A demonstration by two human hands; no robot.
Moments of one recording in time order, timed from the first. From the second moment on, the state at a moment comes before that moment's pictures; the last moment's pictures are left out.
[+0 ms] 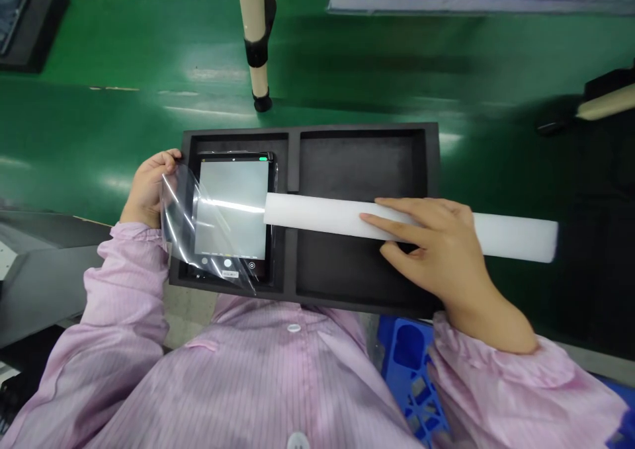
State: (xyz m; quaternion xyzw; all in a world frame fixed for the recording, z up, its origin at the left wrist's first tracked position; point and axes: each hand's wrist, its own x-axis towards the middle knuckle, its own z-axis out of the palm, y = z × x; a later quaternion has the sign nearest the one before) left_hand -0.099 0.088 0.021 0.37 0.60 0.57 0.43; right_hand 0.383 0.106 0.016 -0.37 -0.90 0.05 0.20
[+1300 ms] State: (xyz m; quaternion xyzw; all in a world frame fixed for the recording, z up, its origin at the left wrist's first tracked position) left_hand -0.099 0.082 0.021 0.37 0.59 0.56 0.44; right_hand 0.374 0.103 0.022 -0.34 -0.92 0.01 0.21
